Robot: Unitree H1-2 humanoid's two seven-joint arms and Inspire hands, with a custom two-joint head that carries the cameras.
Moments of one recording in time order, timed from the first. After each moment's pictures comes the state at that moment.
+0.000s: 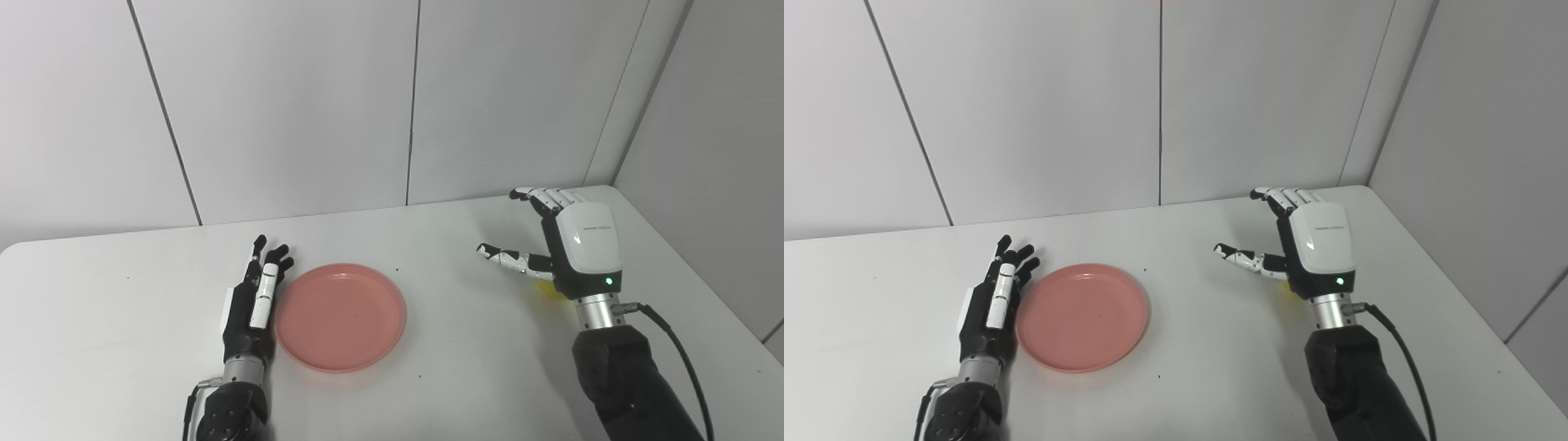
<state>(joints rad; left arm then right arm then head) -0.41 -0.11 -0.01 0.44 -0.06 -0.13 0.00 -0.25 -0.38 0.00 0.01 -1.00 0.00 -0.38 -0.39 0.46</state>
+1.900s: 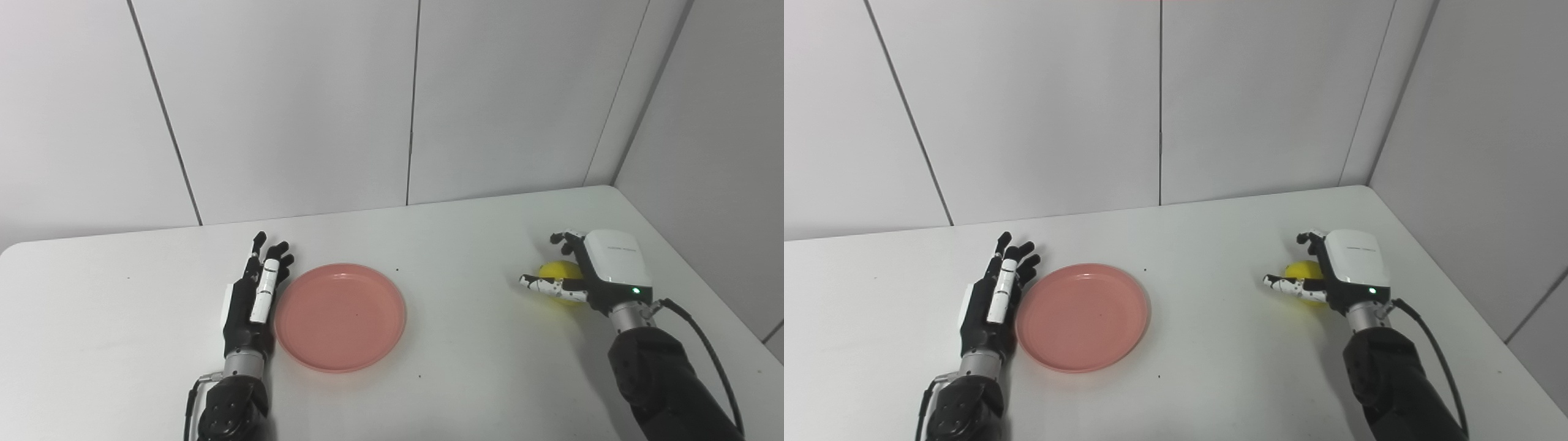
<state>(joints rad) -0.44 -0.11 0.01 0.50 -0.06 -0.15 0.01 -0.23 -0.49 0.02 0.13 -0.92 0.19 -0.14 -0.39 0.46</state>
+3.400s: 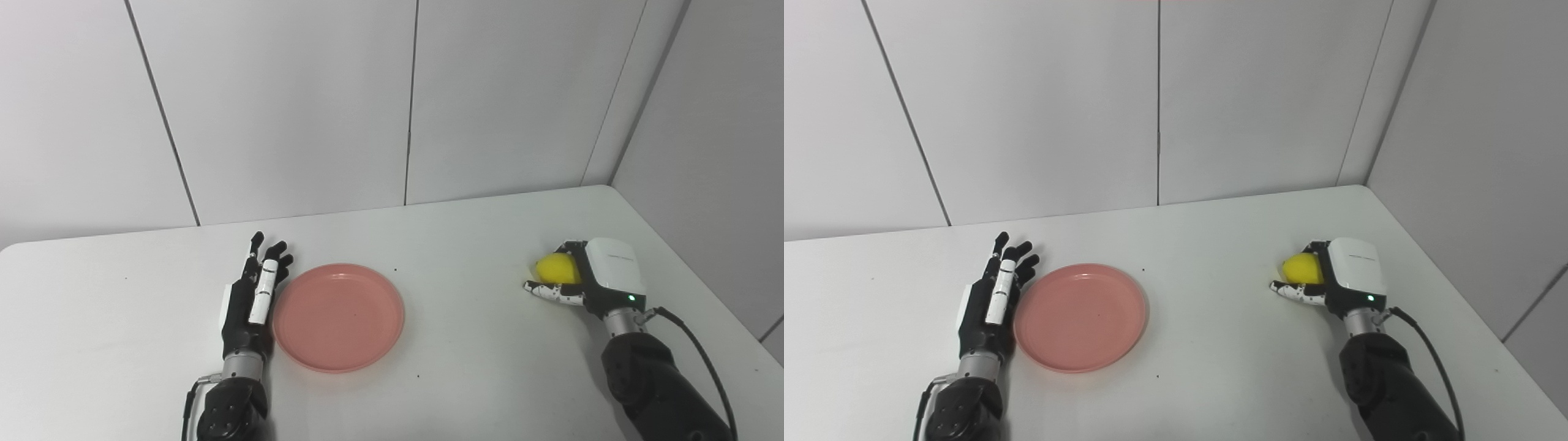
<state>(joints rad) -0.43 -0.12 0.01 0.47 -0.06 -0.15 0.01 -0.30 -0.52 0.11 0.41 -0.76 0.11 -0.37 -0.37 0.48</state>
